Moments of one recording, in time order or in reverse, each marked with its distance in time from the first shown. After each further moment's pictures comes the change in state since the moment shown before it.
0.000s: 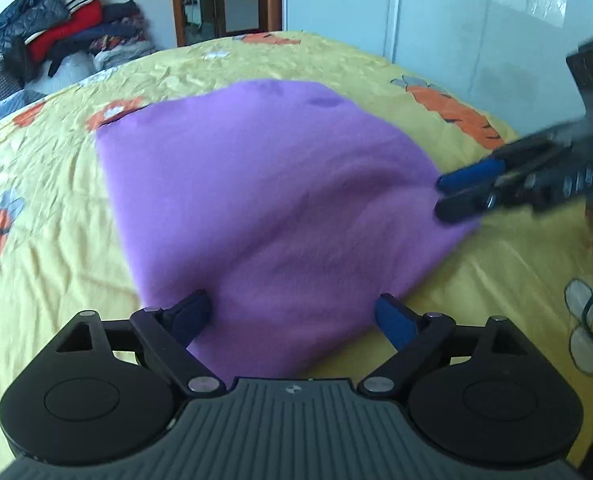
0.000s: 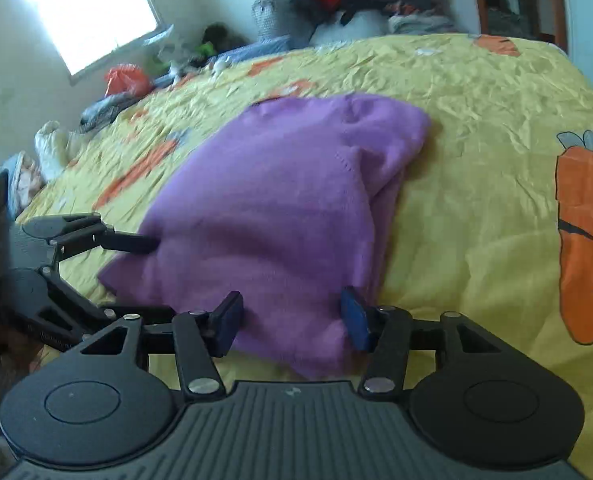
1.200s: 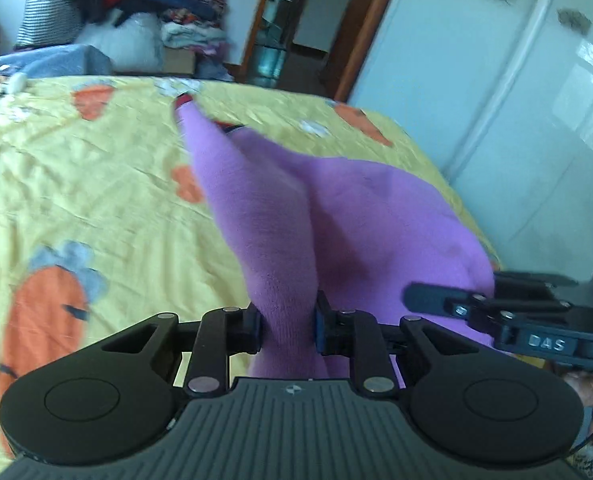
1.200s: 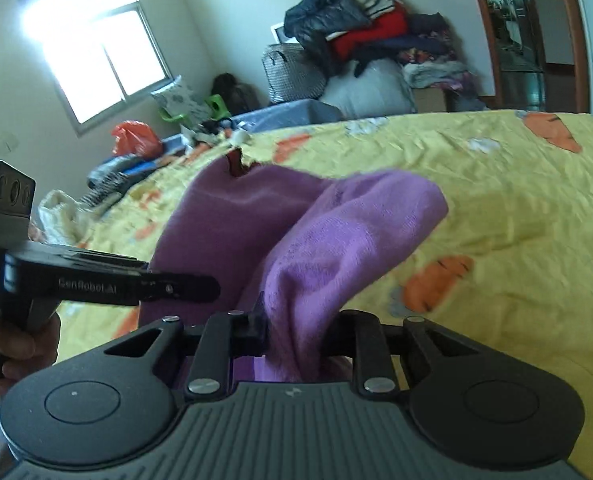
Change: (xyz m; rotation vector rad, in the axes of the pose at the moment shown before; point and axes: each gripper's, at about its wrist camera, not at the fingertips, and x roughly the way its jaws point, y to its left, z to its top) left arm -0.045 0.153 0.116 -0.371 -0.051 -0.041; right arm 0.049 0.064 0.134 0.033 -0.180 0.073
